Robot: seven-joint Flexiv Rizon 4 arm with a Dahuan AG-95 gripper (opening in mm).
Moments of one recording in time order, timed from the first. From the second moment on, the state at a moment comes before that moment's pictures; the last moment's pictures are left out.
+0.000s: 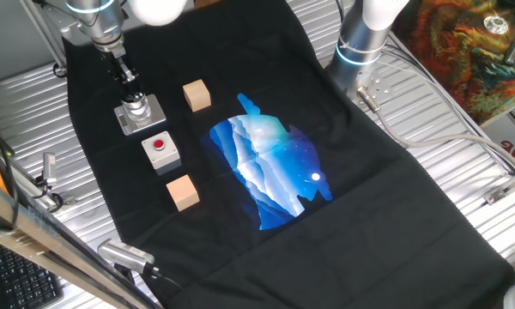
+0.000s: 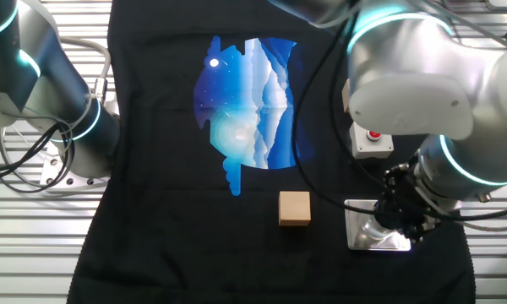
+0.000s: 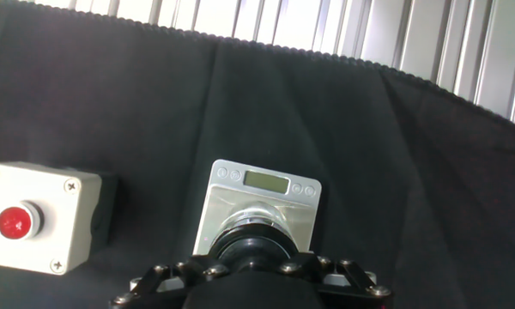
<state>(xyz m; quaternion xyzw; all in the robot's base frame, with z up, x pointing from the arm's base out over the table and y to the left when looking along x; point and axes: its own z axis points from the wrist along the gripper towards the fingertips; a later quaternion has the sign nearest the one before) 0.616 -0.180 0.119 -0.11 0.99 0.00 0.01</state>
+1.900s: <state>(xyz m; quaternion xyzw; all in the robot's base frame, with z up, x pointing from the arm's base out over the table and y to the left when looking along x) 0.625 -0.176 0.122 -0.13 0.99 0.01 0.01</state>
